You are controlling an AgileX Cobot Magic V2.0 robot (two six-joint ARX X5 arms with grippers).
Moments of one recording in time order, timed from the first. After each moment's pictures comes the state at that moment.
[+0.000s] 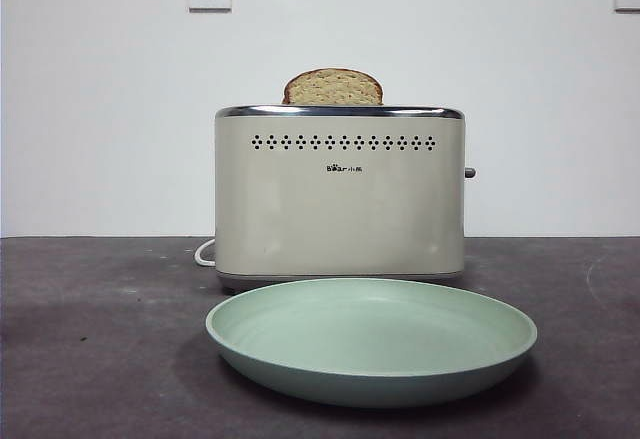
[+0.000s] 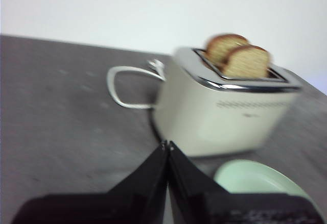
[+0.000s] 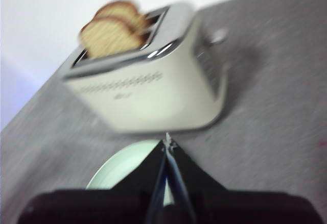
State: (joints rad) left arm 0.04 0.22 0.51 -0.50 0.41 -0.20; right arm 0.05 0.47 0.55 -0.44 -0.49 0.26
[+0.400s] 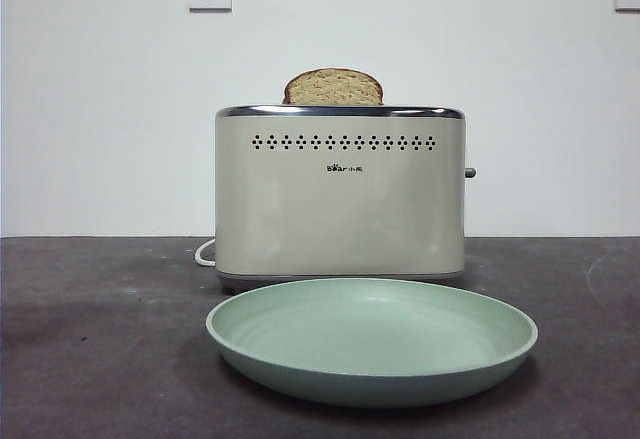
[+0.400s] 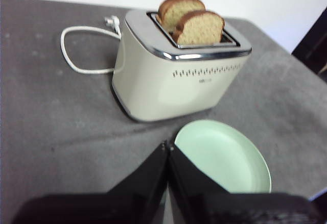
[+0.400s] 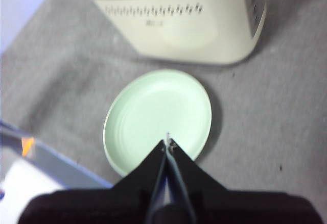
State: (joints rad) left arm 0.04 0.43 0.79 -0.80 0.55 -0.08; right arm 0.10 0.71 0.92 -0.97 -0.55 -0.01
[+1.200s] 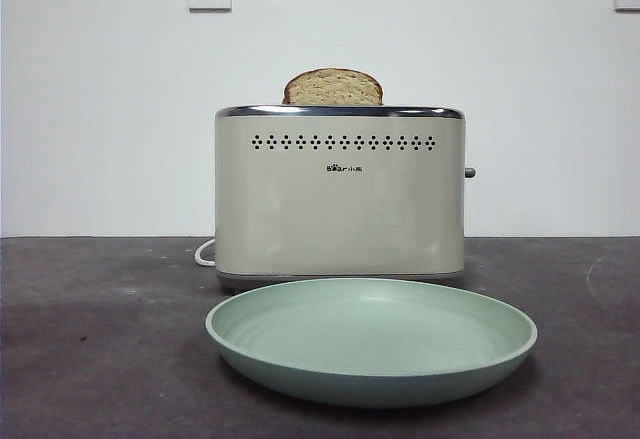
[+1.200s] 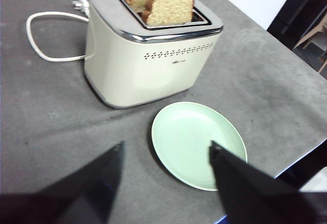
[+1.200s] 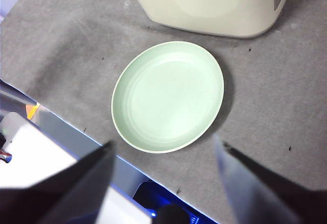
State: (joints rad) left arm 0.02 0.44 0.82 -0.88 0.63 -0.01; right arm 0.14 0.72 0.94 -1.05 -0.55 -0.07
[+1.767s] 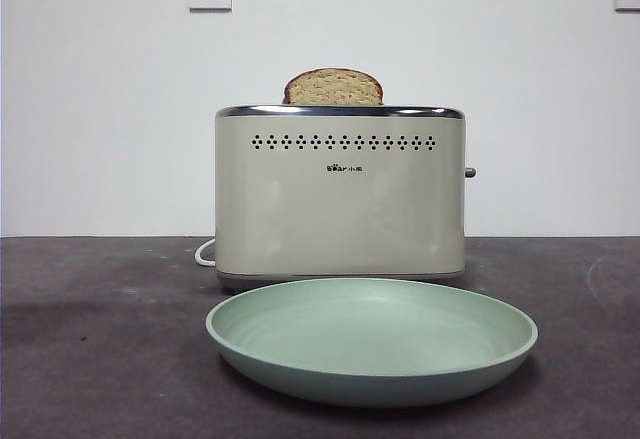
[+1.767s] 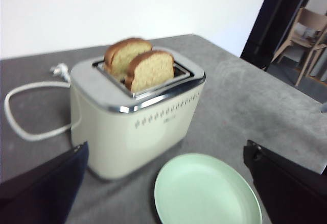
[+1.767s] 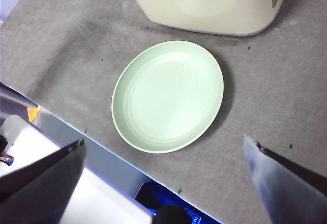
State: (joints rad) left arm -0.07 0.67 0.82 -0.45 0.68 -0.01; right arm 0.14 0.72 0.94 -1.05 -0.55 -0.06
